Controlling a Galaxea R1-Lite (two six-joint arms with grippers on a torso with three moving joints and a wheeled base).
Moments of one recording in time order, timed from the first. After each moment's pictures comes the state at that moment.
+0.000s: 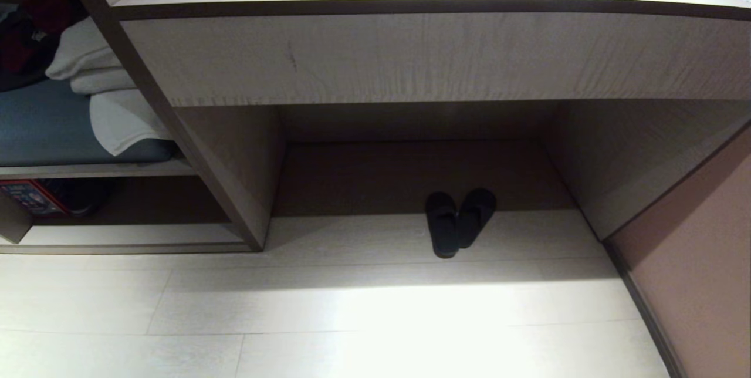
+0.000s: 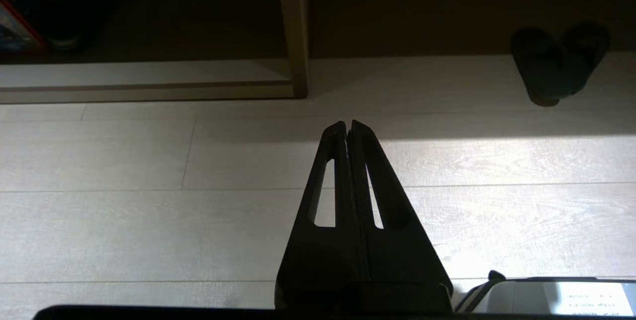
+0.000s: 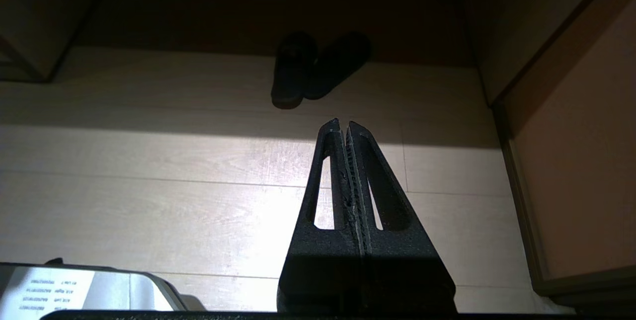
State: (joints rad) left arm 0.00 0.00 0.00 -0.01 0.00 -0.01; right arm 0.00 0.00 0.00 0.00 0.01 -0.03
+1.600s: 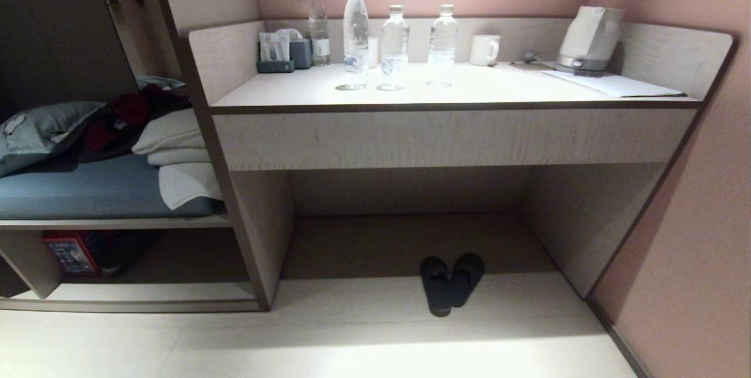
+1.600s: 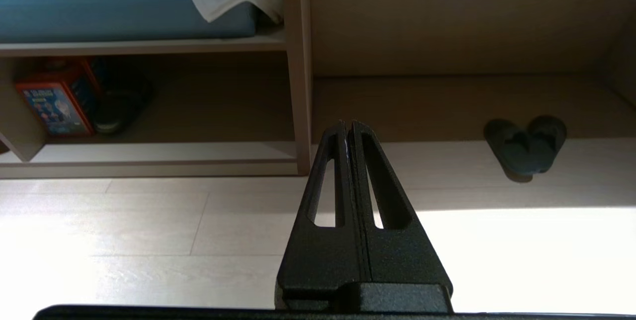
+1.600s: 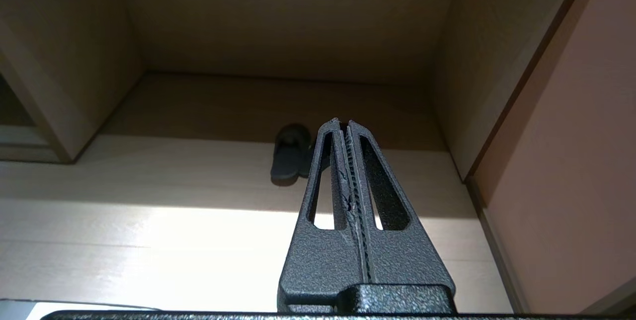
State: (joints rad) left arm 0.00 0.00 0.00 -0.01 0.00 -0.01; right arm 0.00 0.00 0.00 0.00 0.01 -0.03
